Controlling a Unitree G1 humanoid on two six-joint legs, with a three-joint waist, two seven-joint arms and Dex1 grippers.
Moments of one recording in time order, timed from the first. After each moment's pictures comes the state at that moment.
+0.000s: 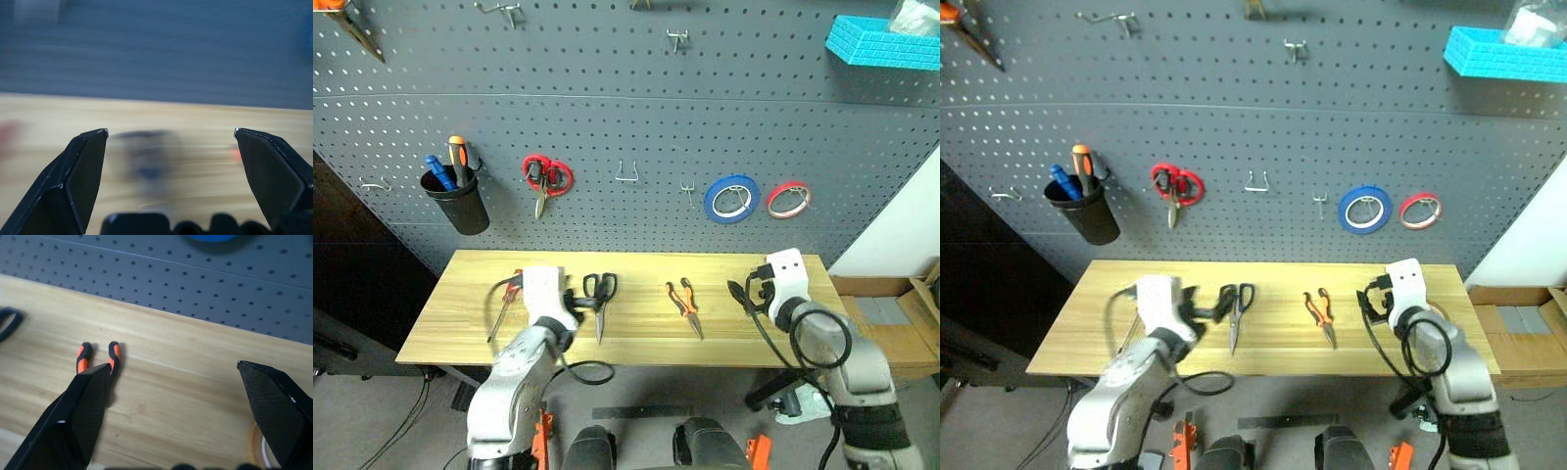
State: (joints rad) left arm -0.06 0.10 0.02 -0.43 -0.39 0.74 -0.29; right arm -0.23 -0.43 -0.01 -0.19 0.21 0.82 0.34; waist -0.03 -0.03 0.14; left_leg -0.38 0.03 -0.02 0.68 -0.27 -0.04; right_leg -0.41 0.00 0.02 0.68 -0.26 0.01
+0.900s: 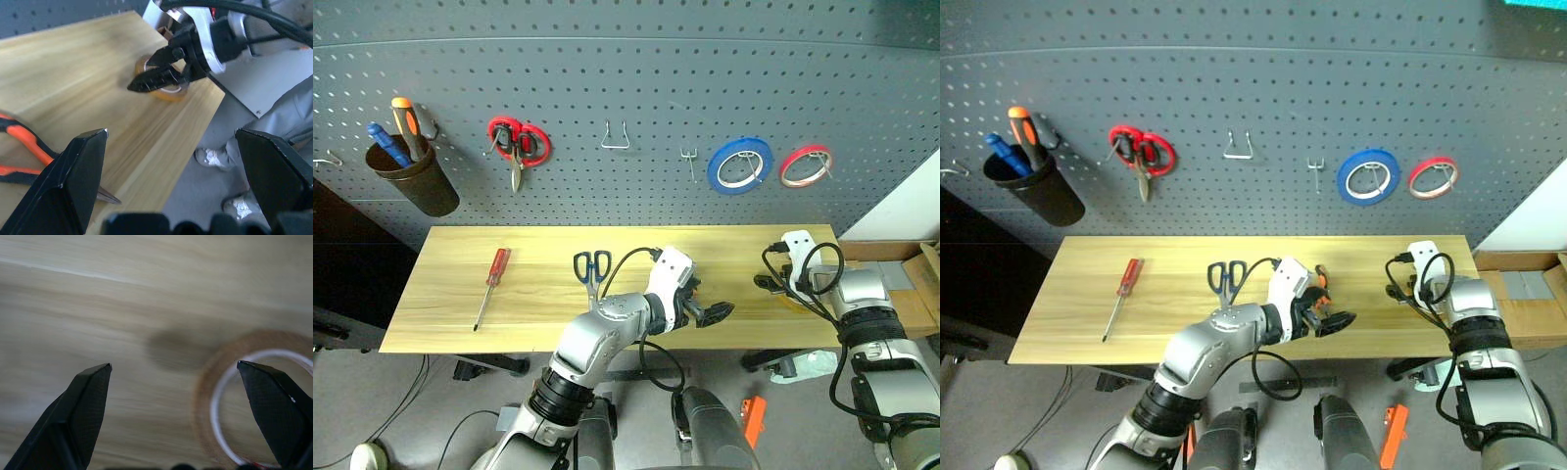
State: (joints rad) left arm -0.38 0.08 -0.37 -0.15 -0.37 0.80 -0.45; right arm -0.68 -0.53 -0.01 0.63 0.12 0.84 0.43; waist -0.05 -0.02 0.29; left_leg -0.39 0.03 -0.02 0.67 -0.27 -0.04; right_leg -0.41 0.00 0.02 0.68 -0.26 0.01
